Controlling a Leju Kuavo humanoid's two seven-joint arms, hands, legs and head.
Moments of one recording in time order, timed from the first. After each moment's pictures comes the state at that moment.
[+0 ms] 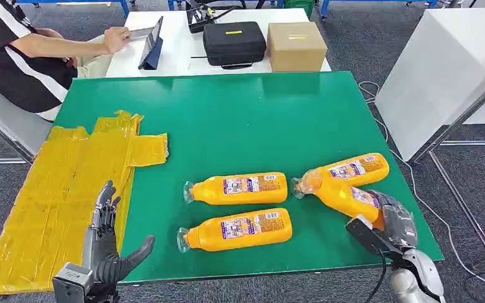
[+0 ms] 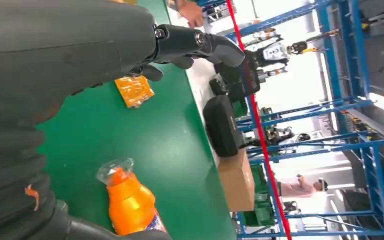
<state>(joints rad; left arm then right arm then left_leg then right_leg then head) 0.15 -0.13 -0.20 -1.62 -0.18 0.18 -0.56 0.03 -0.23 -0.17 -1.15 0.71 -0.35 -0.33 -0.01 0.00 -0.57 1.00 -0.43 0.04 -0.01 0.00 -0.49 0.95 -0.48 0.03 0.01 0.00</state>
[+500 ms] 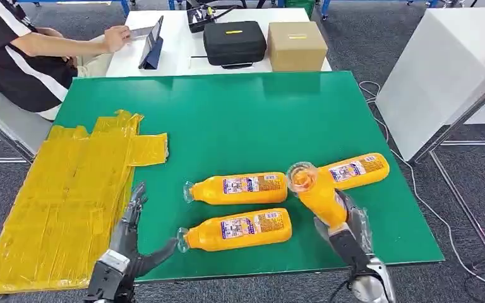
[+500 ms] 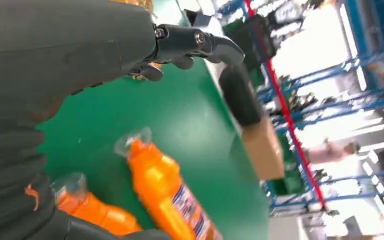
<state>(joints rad) 0.08 -0.11 -0.29 -1.50 -0.28 0.17 -0.49 0.08 -0.04 -0.01 -1.34 0.36 -0.27 -0.53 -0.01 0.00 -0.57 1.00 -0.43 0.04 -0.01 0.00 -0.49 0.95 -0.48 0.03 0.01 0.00</state>
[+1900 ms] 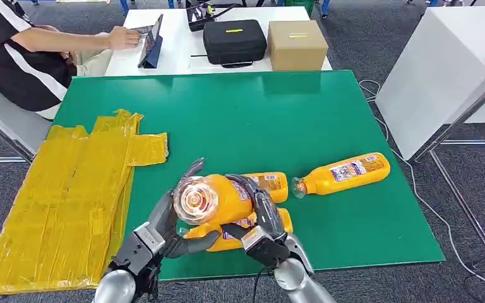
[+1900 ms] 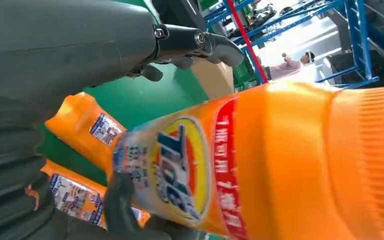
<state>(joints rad) -0.11 -0.11 -0.50 -1.58 -0.20 -0.03 -0.30 -0.11 0.12 0.45 -1.31 0.33 -0.25 -0.59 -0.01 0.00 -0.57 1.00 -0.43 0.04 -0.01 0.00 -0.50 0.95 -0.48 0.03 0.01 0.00</state>
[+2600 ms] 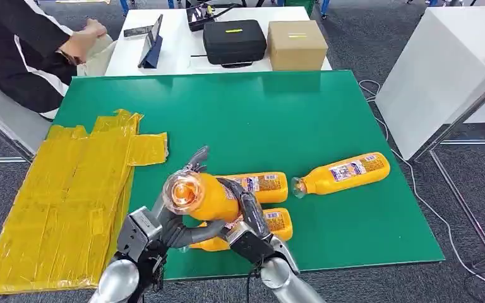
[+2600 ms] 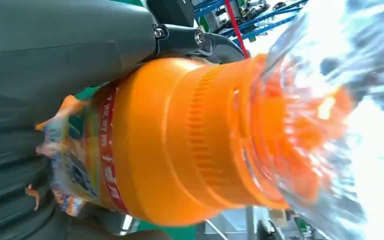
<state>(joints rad) -0.18 -0.13 -0.54 -1.56 -0.08 -0.03 -0.27 -0.18 0.16 0.52 -1.16 0.29 -0.30 -0.58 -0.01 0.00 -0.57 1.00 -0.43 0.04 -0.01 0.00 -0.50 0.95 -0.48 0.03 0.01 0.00</state>
